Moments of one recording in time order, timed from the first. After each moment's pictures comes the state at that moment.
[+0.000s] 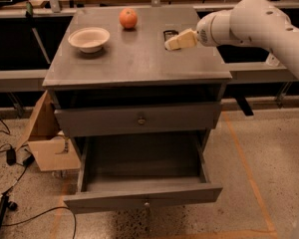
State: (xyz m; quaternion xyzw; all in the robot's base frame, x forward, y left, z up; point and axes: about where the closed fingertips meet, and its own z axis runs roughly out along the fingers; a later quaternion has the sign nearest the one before) arm 0.791 -0.139 0.925 -0.29 0.79 0.06 0.54
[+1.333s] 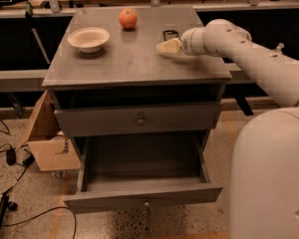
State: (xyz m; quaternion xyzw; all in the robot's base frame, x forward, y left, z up) arm 0.871 -0.117 0.851 -0.20 0.82 0.11 0.52
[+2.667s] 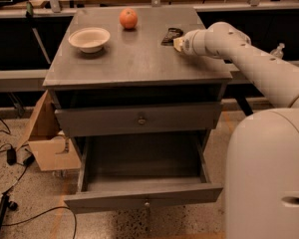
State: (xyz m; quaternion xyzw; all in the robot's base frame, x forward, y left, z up) arm 0.889 -0.131 0.837 -0.16 0.83 0.13 0.53
